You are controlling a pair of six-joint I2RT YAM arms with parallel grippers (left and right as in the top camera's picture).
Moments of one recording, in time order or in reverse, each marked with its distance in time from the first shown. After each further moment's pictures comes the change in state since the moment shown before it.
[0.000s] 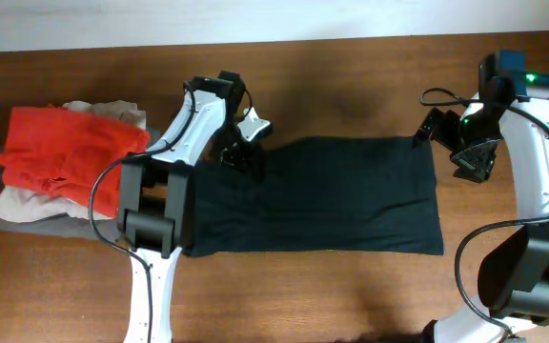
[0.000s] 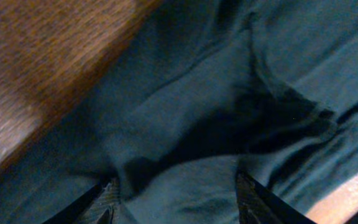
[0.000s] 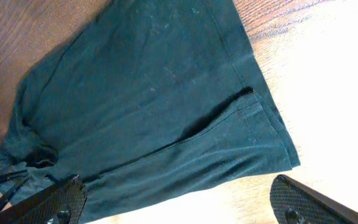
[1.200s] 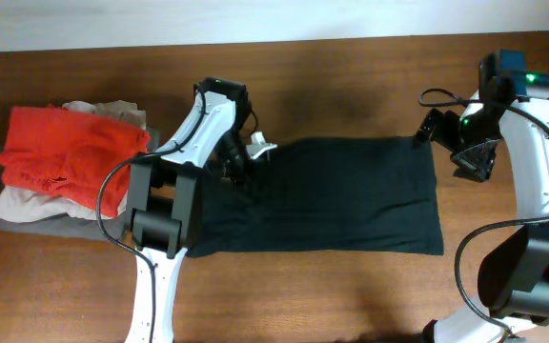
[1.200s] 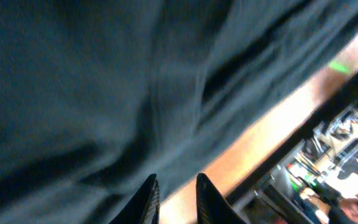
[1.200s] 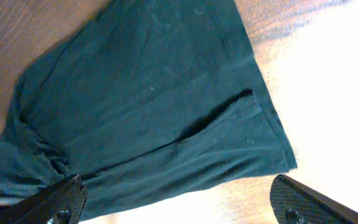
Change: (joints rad) left arm -0.039 0.015 0.024 -0.310 0.106 0.050; right arm 0.000 0.000 0.000 0.003 0.000 -0.037
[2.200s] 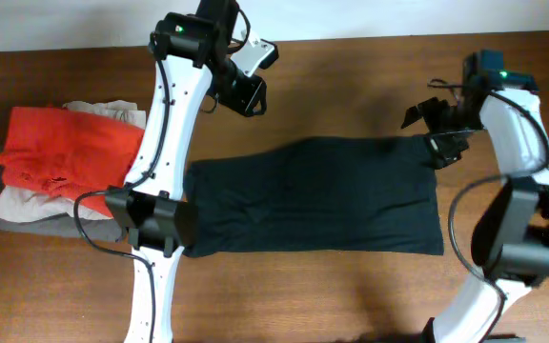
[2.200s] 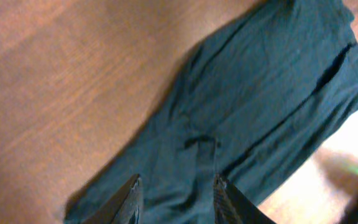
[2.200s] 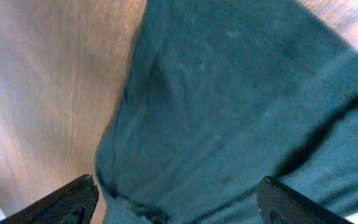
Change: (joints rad) left arm 0.026 0.000 0.724 -0.028 -0.111 -0.072; right arm 0.002 0.214 0.011 0.230 -0.155 0.570
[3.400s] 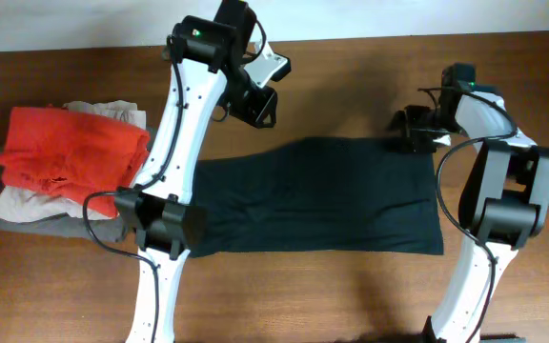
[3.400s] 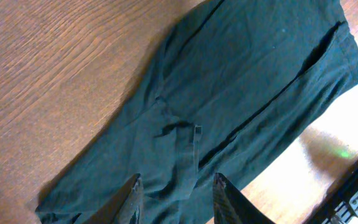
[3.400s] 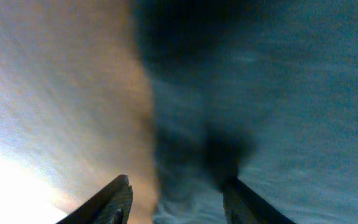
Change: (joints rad) left arm -0.052 0.000 0.000 -0.066 -0.008 -0.023; right arm 0.002 0.266 0.035 0.263 -0.169 0.333
